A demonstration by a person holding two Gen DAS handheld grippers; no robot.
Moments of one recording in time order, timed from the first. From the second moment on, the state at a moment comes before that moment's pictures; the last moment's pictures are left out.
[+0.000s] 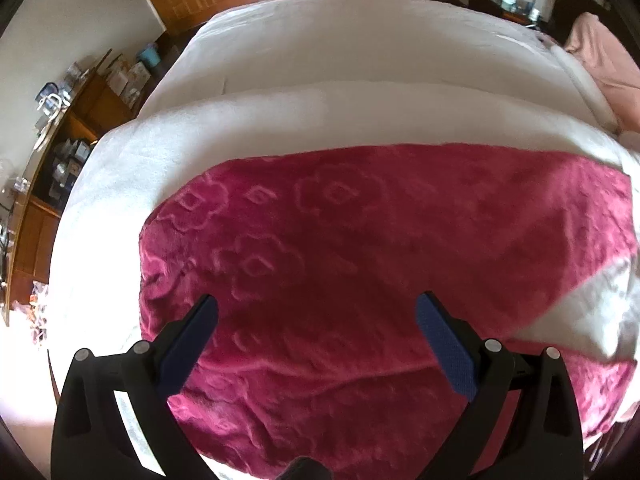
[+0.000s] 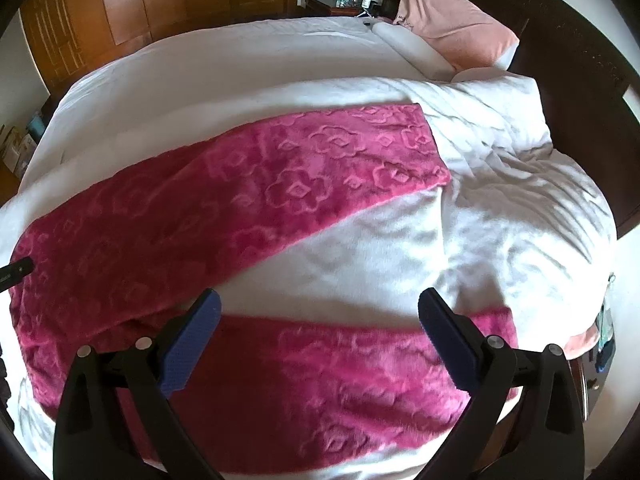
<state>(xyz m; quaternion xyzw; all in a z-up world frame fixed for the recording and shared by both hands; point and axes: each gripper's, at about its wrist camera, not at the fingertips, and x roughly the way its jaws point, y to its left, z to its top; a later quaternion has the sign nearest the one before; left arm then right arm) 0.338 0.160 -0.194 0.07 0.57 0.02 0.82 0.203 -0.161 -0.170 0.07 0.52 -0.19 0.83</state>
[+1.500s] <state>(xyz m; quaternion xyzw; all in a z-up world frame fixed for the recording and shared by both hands) 0.526 0.317 -0.337 0.00 0.59 -0.01 0.81 0.364 -0.356 -0.267 0.09 0.53 -0.25 0.81</state>
